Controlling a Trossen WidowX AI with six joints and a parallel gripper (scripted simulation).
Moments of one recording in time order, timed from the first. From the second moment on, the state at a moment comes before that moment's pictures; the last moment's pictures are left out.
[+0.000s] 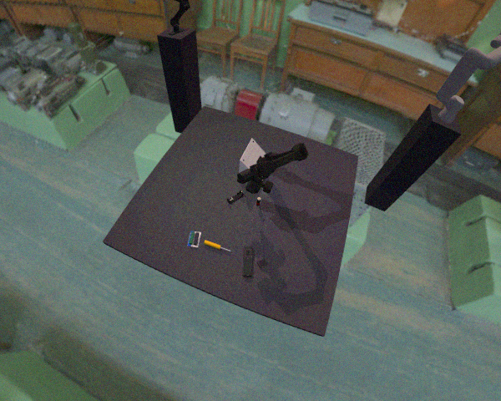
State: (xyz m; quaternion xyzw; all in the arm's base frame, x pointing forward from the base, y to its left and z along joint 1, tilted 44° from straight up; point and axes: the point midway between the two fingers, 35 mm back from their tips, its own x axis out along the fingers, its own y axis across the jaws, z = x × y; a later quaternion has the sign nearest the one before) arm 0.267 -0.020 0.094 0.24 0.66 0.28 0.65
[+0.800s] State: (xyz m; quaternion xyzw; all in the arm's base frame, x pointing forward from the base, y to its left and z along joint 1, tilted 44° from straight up) arm 0.266 0.041 0.040 0.24 0.67 0.28 0.65
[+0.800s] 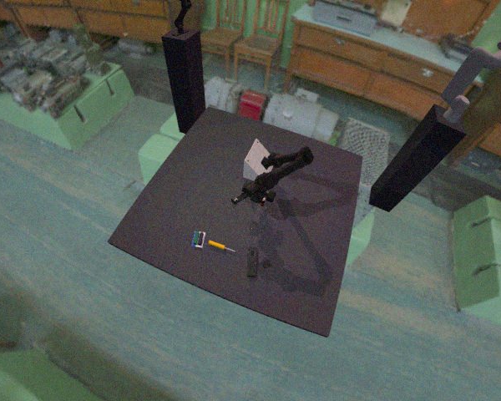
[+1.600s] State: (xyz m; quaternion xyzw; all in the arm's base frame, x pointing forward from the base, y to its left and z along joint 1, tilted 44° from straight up) arm 0.264 0.068 0.065 0.24 0.67 0.28 0.65
